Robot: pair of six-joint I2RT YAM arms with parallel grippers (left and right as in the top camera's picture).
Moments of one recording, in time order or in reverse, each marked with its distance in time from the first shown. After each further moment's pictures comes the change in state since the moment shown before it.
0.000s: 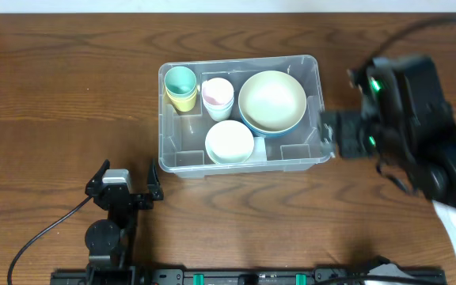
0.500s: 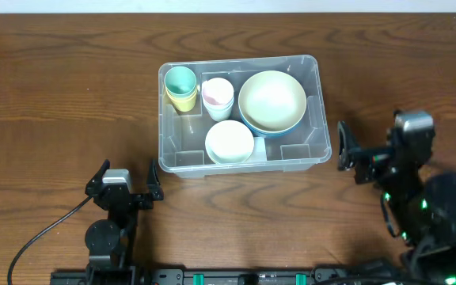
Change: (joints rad) left arm 0.000 0.000 0.001 -0.001 -0.001 0.001; right arm -0.169 -0.716 -0.998 1.119 -0.067 -0.267
